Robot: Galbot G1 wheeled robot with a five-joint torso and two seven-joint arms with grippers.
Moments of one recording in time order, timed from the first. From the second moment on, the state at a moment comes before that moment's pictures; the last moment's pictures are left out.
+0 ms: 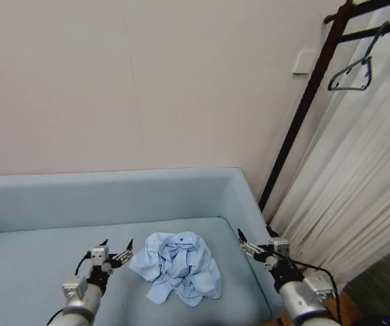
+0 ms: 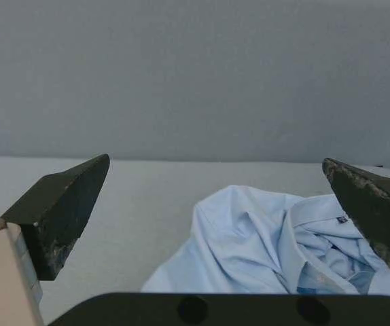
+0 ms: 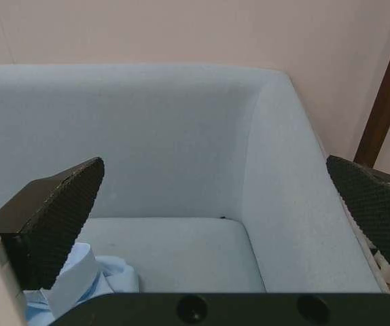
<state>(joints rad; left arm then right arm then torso) 1.55 -1.20 -0.55 -2.25 -0.51 0.38 -0.22 -1.71 1.28 0.60 2.50 0.28 -0.31 0.13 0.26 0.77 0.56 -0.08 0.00</state>
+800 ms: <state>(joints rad) 1.24 -1.16 -0.23 -1.95 -0.59 0.50 -0.38 -1.79 1.30 0.63 2.50 0.26 -0.32 0.16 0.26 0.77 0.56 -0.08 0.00</state>
